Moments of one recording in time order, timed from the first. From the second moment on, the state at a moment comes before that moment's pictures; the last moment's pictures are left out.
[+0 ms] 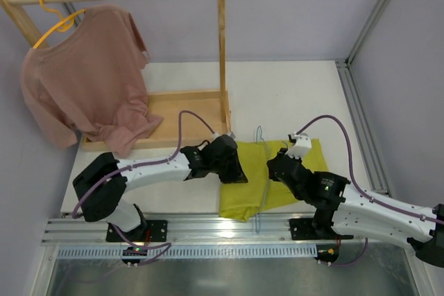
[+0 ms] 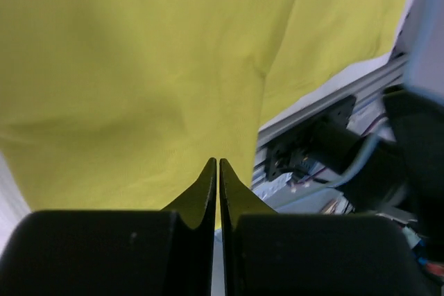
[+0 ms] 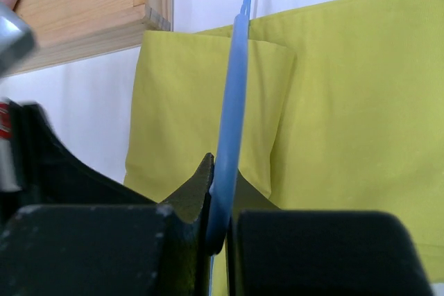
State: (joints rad) left arm -1.01 1.51 0.95 -0.27 0.11 -1.16; right arm 1.08 0.75 0.56 -0.53 0.67 0.96
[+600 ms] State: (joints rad) left arm -1.11 1.61 0.80 0.10 0.19 -1.24; right arm 1.08 0.80 0.61 -0.57 0.67 1.01
